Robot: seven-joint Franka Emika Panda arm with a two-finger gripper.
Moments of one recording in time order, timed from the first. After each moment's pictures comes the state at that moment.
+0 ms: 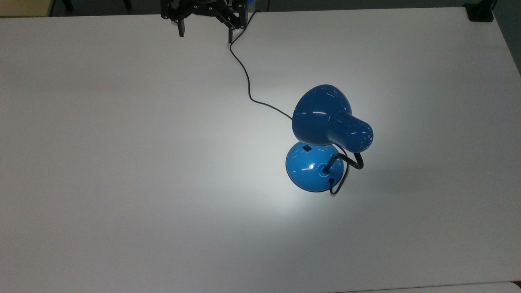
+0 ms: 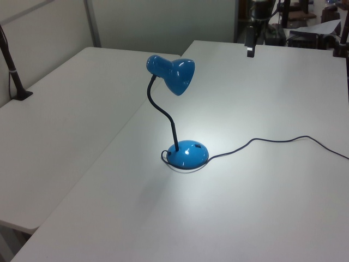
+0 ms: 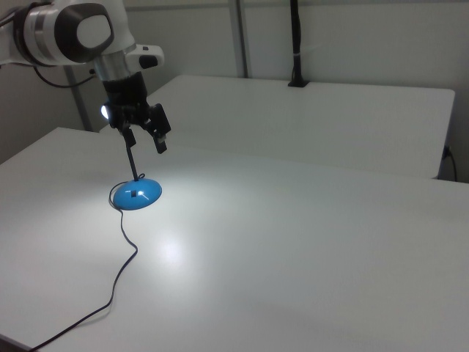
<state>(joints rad) 0.10 0.01 -0.04 -1.68 -0.08 1.72 0.13</state>
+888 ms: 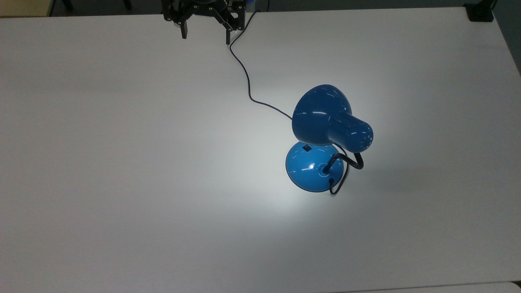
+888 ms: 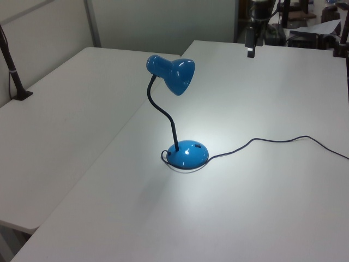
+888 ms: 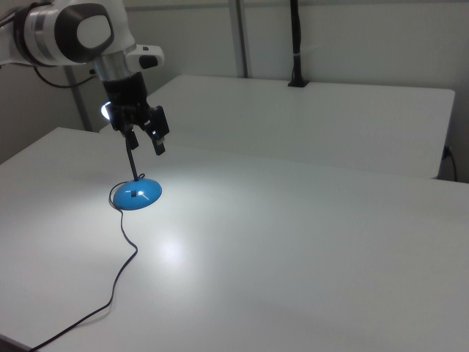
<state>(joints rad) 0.10 0.01 -0.04 -1.68 -0.08 1.72 0.12</state>
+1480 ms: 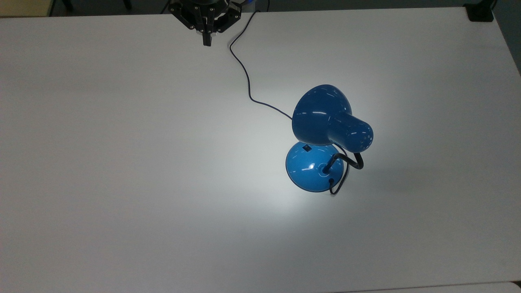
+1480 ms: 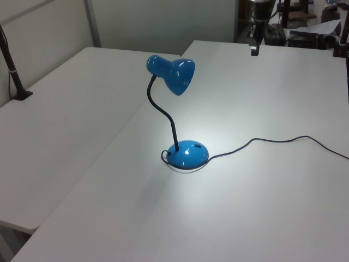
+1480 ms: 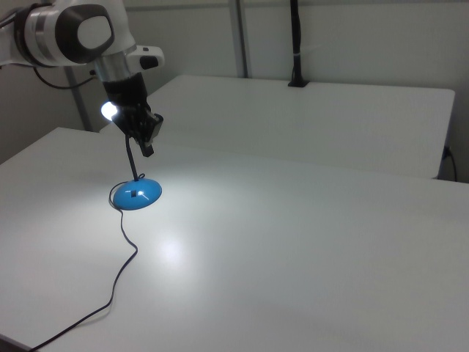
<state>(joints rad) 0.10 0.02 -0.04 -1.68 -0.08 1.72 0.10</state>
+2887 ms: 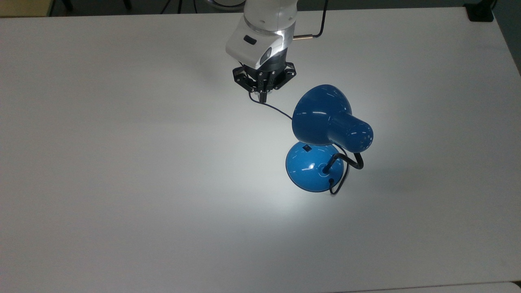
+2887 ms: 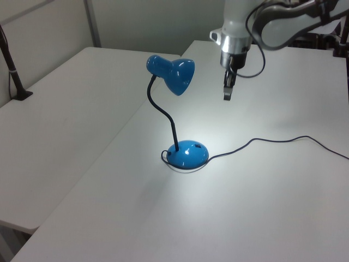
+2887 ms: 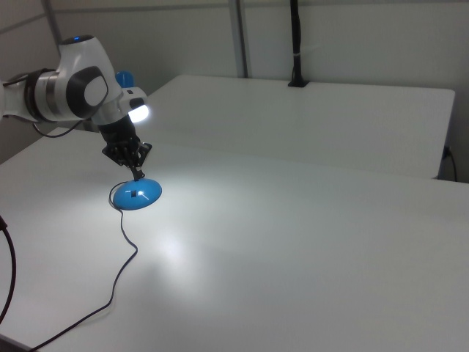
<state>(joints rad) 0.26 0.19 -0.03 -1.80 -0.08 2.10 0.04</state>
